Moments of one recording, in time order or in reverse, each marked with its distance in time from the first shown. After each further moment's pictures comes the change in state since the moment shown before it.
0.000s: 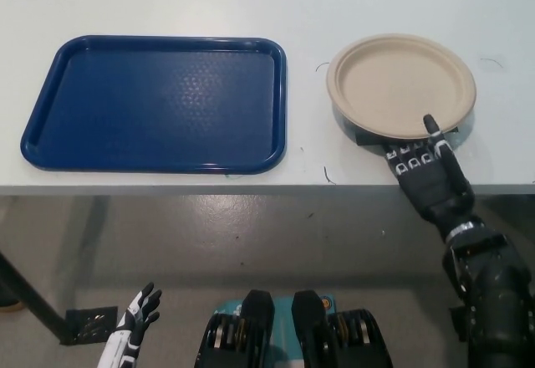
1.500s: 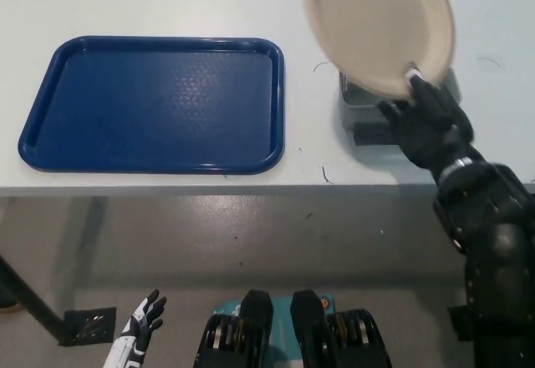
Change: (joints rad) left_arm 0.004 0.014 -0.020 0.019 0.017 0.000 0.000; right_arm -0.074 -0.048 0.330 -0.449 -0.062 0.045 -0.490
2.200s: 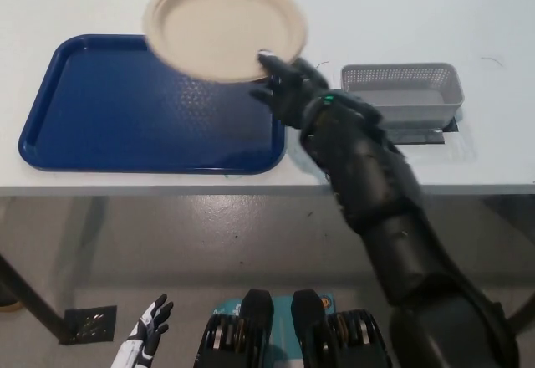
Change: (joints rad) left_arm 0.000 0.004 -0.019 0.011 0.026 0.000 0.000; right_arm -0.432 0.167 0.067 0.771 -0.242 -0.040 0.053
